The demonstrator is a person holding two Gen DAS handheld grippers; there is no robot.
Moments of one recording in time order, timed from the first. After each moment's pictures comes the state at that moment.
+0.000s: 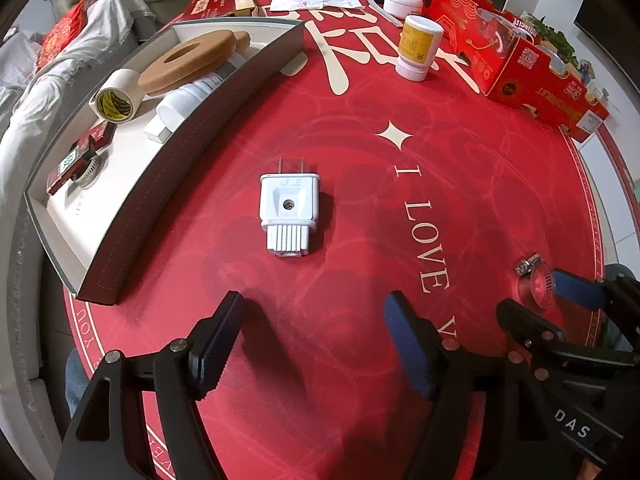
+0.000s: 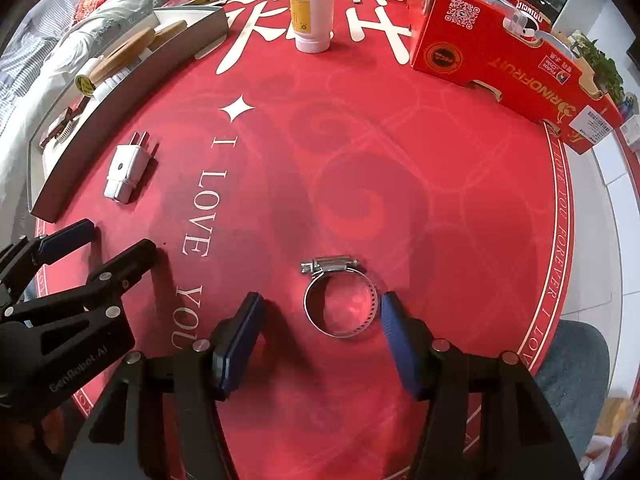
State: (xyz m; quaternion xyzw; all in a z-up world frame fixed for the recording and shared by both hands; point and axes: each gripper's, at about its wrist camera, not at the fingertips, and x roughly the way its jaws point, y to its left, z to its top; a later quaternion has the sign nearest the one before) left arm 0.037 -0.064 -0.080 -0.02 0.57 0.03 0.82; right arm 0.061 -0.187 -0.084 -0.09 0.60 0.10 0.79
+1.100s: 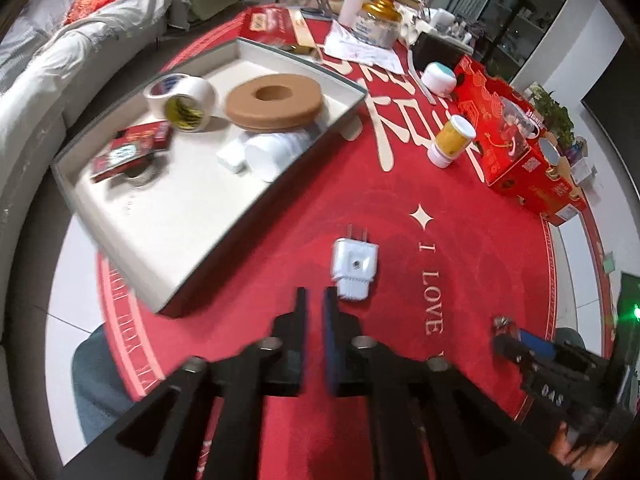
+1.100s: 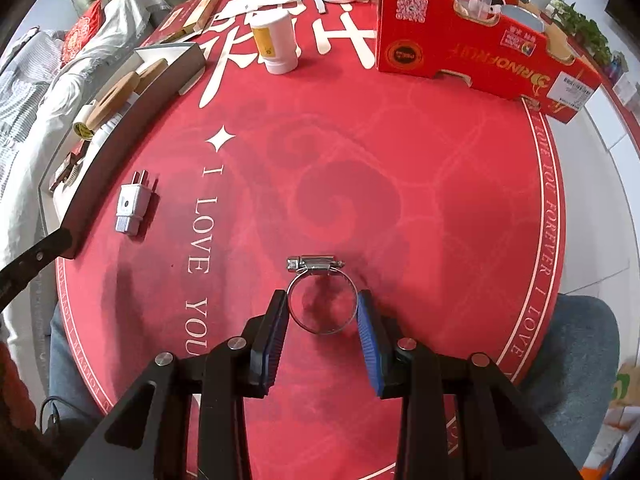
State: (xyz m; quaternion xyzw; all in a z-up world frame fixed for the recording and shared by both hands) left arm 0.041 0.000 -0.040 -0.14 0.53 0.03 0.84; right arm 0.063 -0.223 -0.066 -0.01 0.60 0.09 0.79
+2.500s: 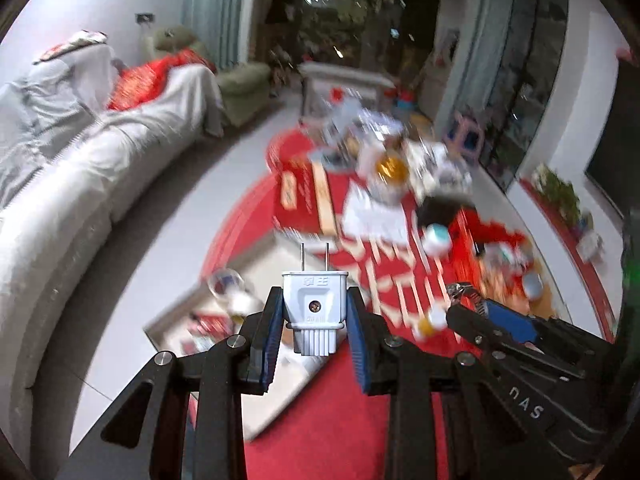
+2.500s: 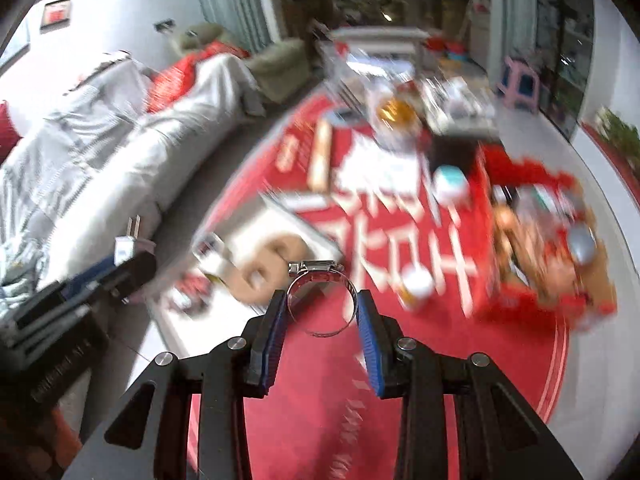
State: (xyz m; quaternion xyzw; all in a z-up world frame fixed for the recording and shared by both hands) left arm 0.068 0.054 0.154 -0.12 0.36 0.11 0.92; right arm 0.132 -0.099 0.112 -0.03 0.43 0.22 0.87
